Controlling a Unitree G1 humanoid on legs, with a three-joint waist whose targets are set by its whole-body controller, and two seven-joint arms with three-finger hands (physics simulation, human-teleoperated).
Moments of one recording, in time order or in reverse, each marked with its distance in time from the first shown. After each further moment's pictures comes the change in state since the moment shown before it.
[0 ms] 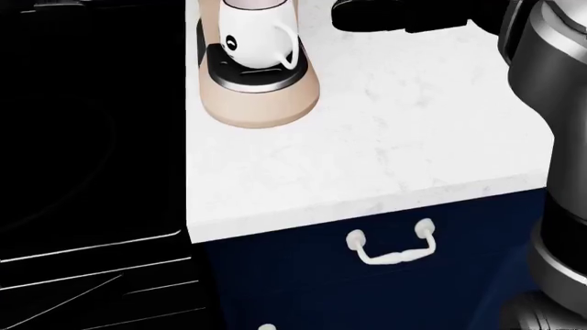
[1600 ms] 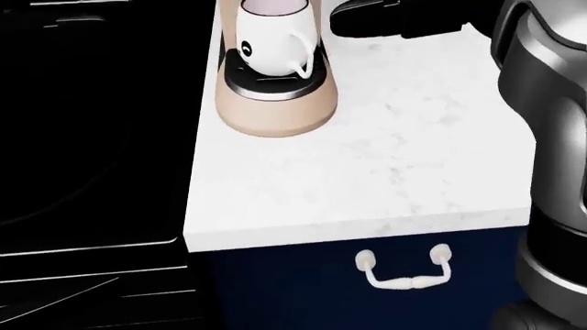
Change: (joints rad) left arm 0.031 -0.043 -0.014 0.003 0.020 -0.055 -0.010; right arm 0.027 0.025 0.013 0.016 -0.086 -0.074 0.029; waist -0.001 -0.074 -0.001
